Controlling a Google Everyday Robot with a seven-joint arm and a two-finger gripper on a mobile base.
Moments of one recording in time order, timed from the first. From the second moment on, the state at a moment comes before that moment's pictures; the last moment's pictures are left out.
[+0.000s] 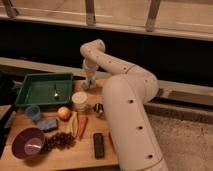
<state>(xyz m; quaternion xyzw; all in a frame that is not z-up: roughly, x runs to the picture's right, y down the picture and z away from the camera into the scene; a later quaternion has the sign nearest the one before) -0.104 -0.098 0.953 -0.24 0.04 0.58 0.78</state>
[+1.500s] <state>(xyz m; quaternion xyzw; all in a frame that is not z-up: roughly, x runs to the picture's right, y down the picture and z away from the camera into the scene) -0.039 -0.078 0.924 -0.23 0.08 0.56 0.79</state>
